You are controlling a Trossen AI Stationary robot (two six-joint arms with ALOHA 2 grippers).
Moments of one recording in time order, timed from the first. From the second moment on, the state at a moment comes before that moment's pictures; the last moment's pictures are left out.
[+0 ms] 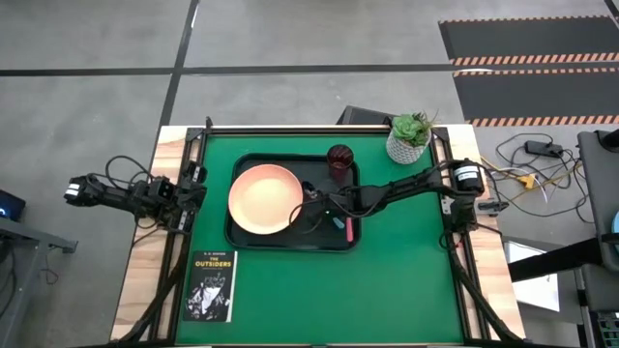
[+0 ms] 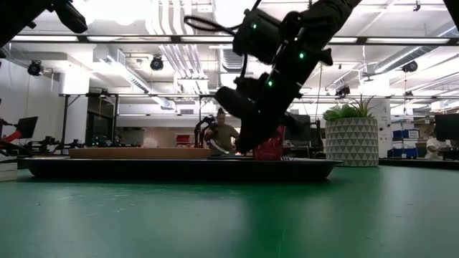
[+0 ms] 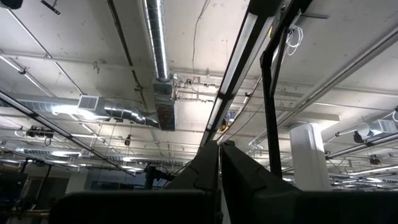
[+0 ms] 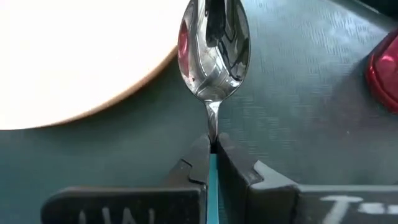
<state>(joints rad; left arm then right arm) -0.19 0.32 0.01 1.07 -0.12 0.03 0.00 1.92 1.16 -0.20 0.37 0.72</state>
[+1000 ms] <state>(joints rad) -0.19 0.49 0.14 0.86 -0.10 0.06 0.25 1.79 1.15 0.22 0.84 0.31</state>
